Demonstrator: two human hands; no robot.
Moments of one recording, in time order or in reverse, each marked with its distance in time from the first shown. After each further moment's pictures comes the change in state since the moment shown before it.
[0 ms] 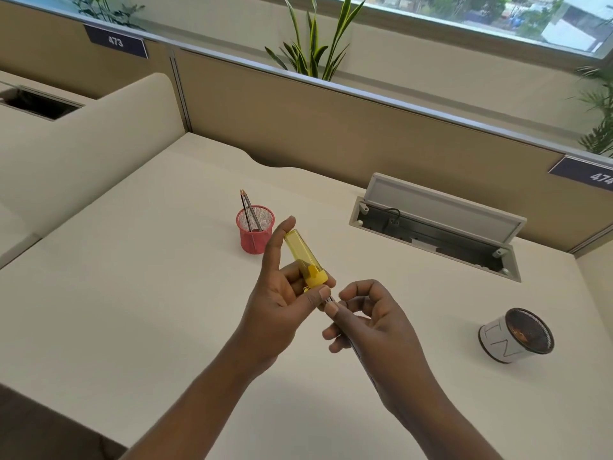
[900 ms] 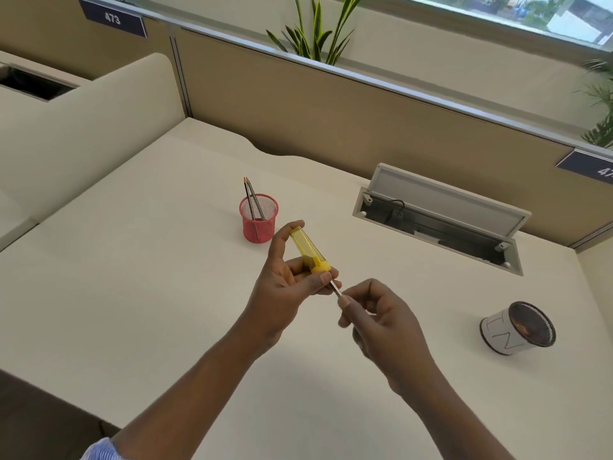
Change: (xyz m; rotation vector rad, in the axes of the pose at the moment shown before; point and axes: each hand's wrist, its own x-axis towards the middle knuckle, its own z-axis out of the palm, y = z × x) left_hand 0.016 -0.025 -0.015 -0.099 0.031 -0.149; right_hand 0.011 0.022 -0.009 -0.212 -0.014 0.011
